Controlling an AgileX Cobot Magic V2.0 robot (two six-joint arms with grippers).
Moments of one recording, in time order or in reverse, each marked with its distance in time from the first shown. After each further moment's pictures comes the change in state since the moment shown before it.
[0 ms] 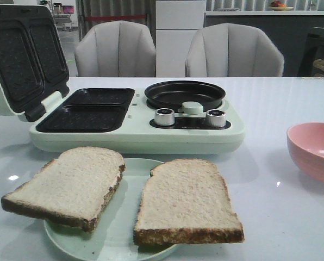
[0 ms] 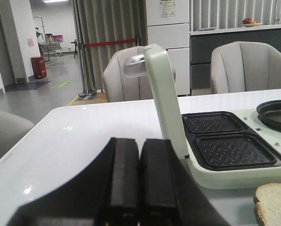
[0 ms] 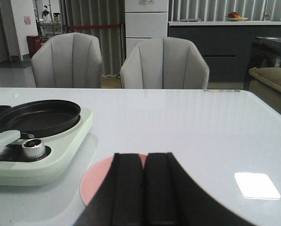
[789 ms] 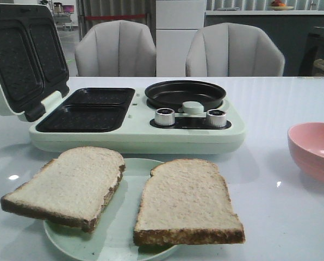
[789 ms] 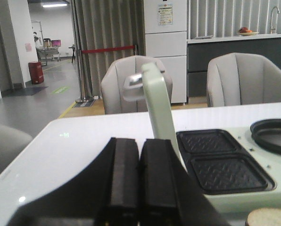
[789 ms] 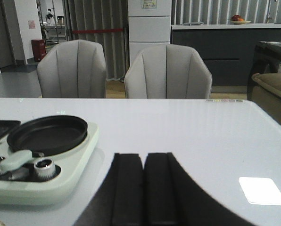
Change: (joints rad) left arm 0.000 0.000 -0.161 -0.013 0.125 0.000; right arm 0.000 0.000 -0.193 0.009 0.168 0.000
